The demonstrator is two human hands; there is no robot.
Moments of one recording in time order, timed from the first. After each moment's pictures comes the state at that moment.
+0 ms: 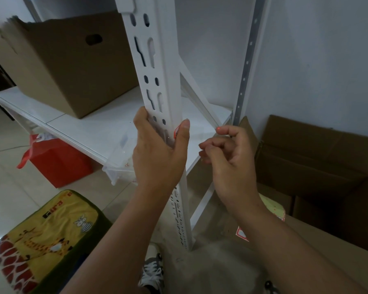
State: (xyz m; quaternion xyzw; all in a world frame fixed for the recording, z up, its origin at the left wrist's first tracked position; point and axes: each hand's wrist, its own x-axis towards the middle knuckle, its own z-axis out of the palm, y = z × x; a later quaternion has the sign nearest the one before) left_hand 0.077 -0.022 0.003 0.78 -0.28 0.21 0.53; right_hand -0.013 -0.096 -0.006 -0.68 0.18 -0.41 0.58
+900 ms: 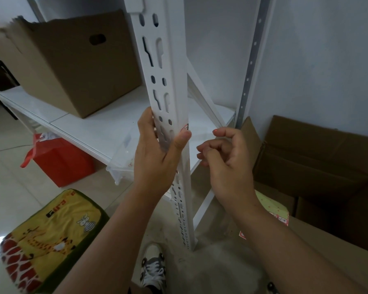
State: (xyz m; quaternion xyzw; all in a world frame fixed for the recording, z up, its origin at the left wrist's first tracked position) left_hand 0.095 -0.007 -0.003 0.72 -0.37 0.11 0.58; right_hand -0.003 -0.092 -0.012 -0.70 0.19 -0.39 0.56
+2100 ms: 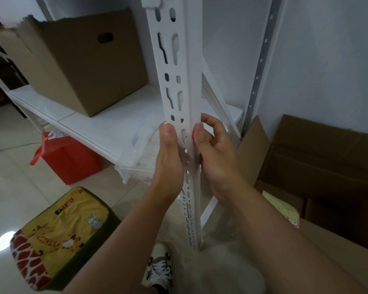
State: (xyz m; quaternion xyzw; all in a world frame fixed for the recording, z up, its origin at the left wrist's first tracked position) left_hand 0.087 -0.008 -0.010 0.59 -0.31 -0.15 0.73; right_hand 0.030 -0.087 -0.004 -0.64 0.10 -0.27 0.71
